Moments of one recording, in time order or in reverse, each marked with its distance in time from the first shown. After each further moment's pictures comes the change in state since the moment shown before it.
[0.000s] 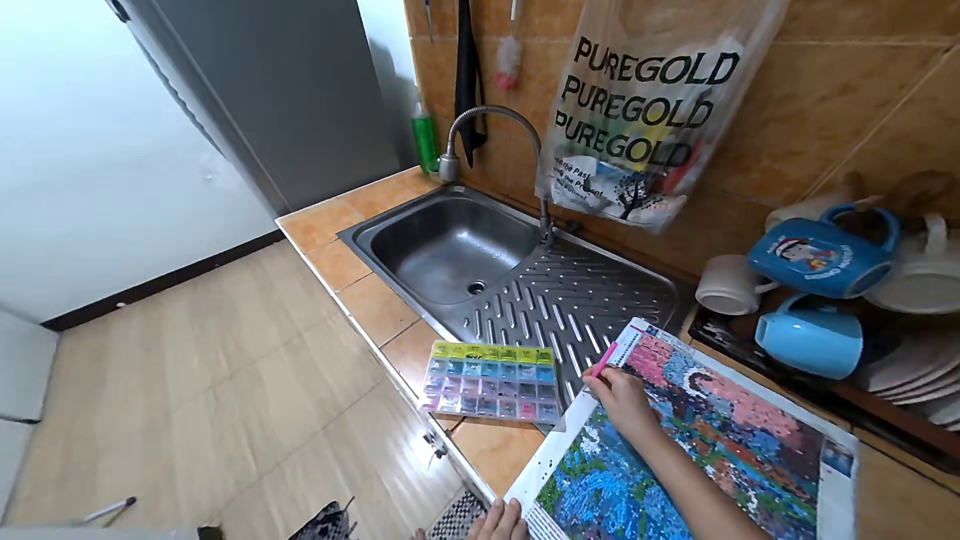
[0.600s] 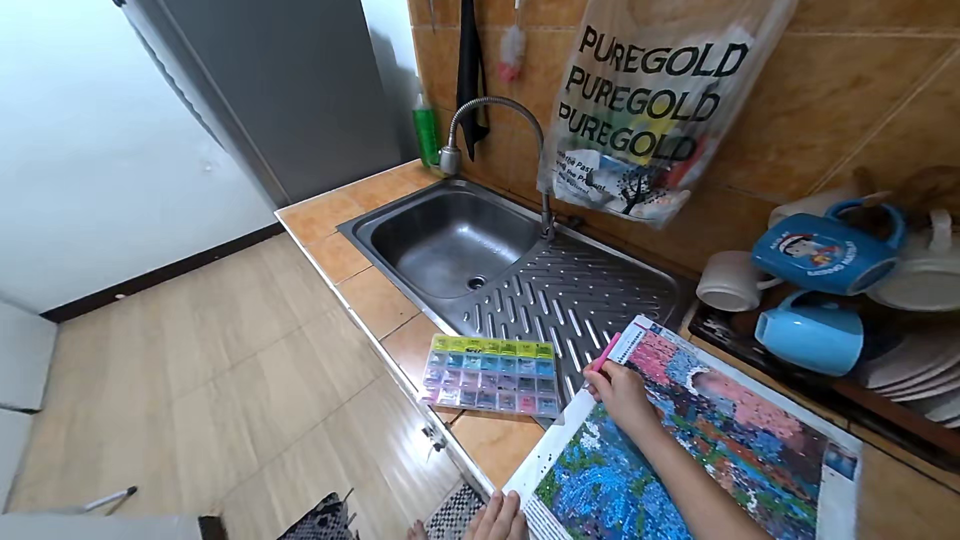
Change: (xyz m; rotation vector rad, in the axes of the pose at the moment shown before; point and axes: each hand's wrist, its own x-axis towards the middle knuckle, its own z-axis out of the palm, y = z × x) left_hand 0.002 0.007 -0.001 0.037 -0.009 -0.023; right_hand 0.003 -0.007 -0.001 0.038 -0.071 0.148
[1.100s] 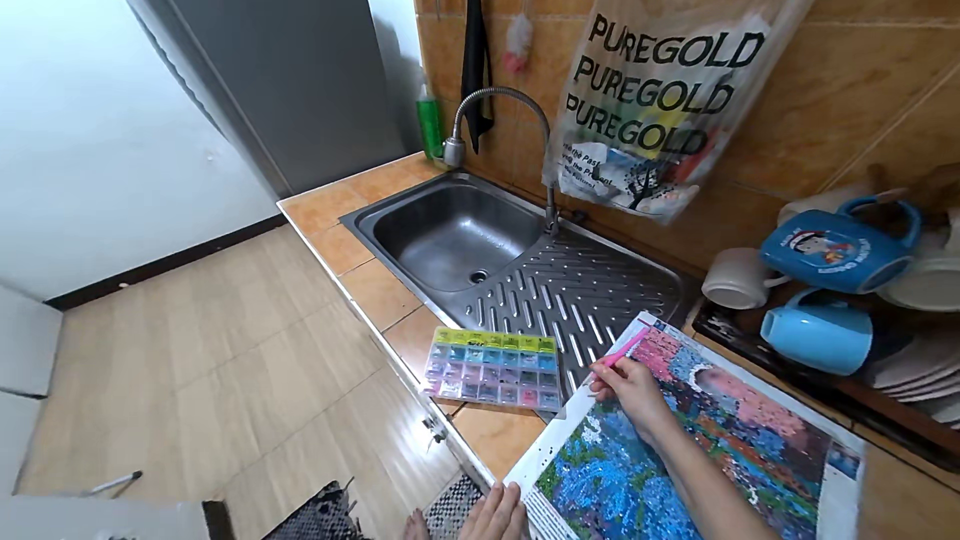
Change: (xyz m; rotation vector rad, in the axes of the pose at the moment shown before) left_hand -0.003 -0.003 0.004 0.031 0.025 0.012; right_hand -0.011 -0.010 -0.009 0.504 0.013 0.197
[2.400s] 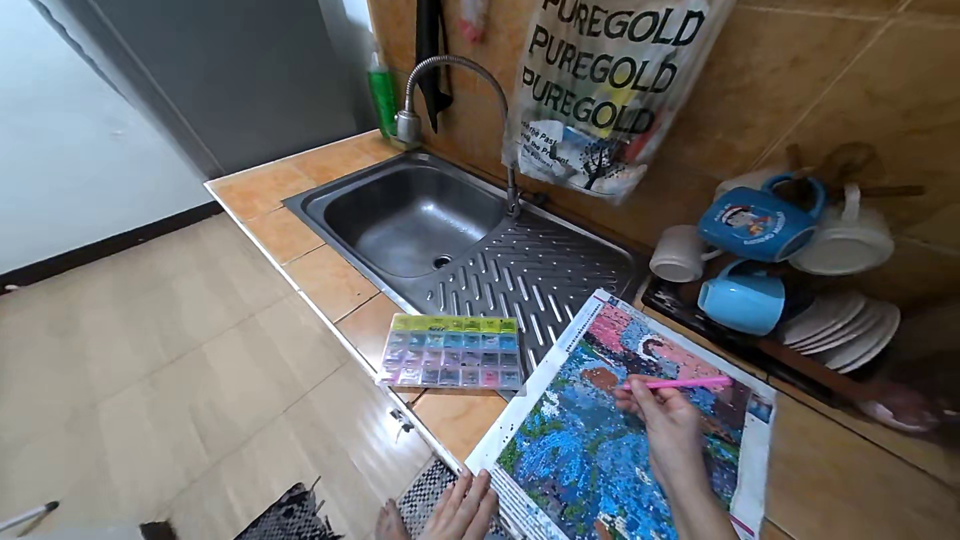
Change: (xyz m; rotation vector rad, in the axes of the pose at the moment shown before) left_hand -0.009 -0.011 0.007 -0.059 -0.028 0.121; right_hand -0.070 0.043 -0.041 0.245 0.481 -0.166
